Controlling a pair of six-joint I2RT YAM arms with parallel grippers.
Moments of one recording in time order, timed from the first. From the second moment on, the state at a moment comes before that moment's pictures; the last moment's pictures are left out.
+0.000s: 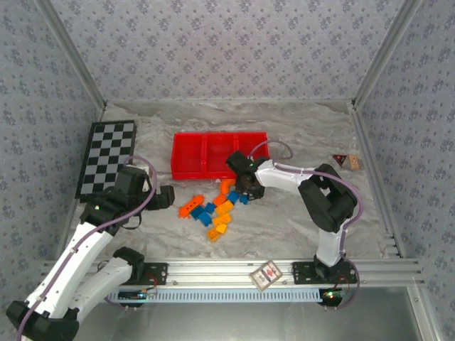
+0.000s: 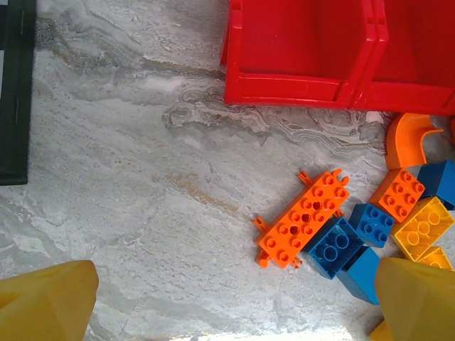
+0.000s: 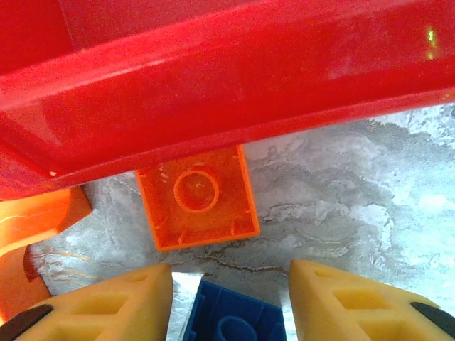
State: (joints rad) left arm -0.44 0.74 0.80 -0.94 -0.12 -0.45; right arm 0.76 1.86 1.19 -0.66 0.16 0.94
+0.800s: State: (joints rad) left arm -0.48 0.74 0.80 -0.94 -0.13 -0.45; right arm 0.83 1.84 1.18 -0.72 0.21 0.90
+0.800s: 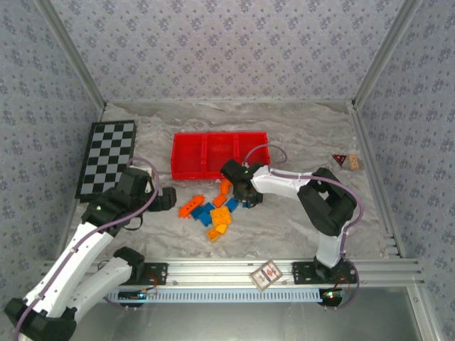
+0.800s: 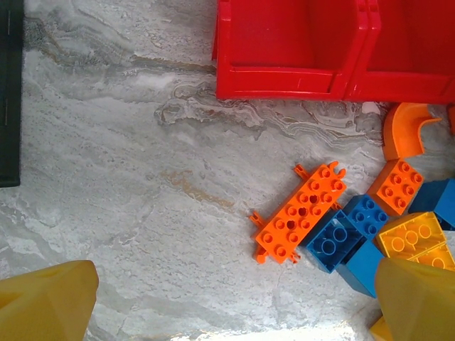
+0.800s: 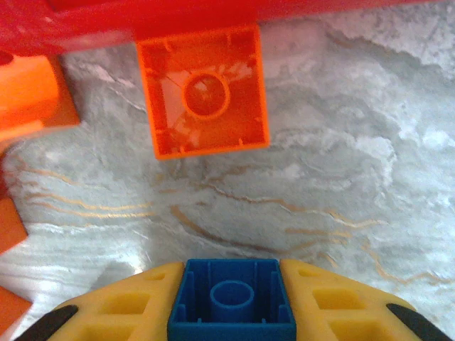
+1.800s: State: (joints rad) left arm -0.51 0.71 0.80 -0.94 -0.17 -0.46; right arm 0.51 1.90 1.63 -0.81 0.06 0.42
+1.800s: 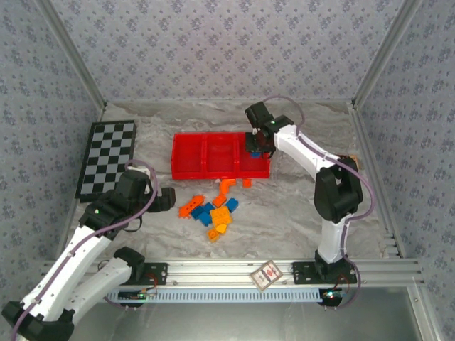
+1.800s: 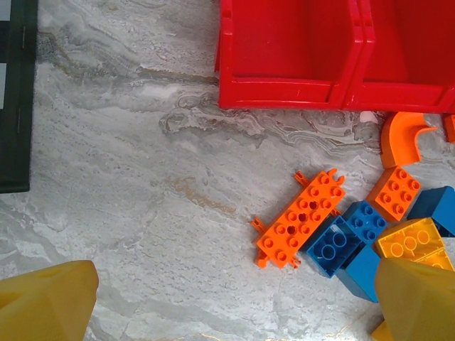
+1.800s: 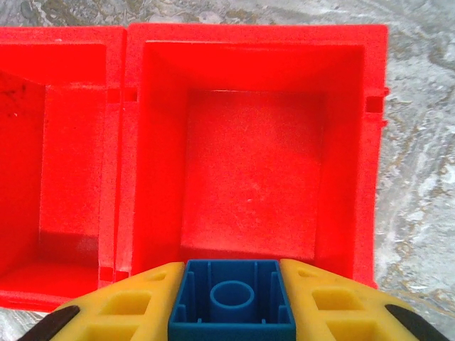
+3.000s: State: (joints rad) left arm -0.53 0.72 0.79 -0.94 -0.20 -0.47; right arm 0.57 1.81 1.44 -0.70 0.03 0.46
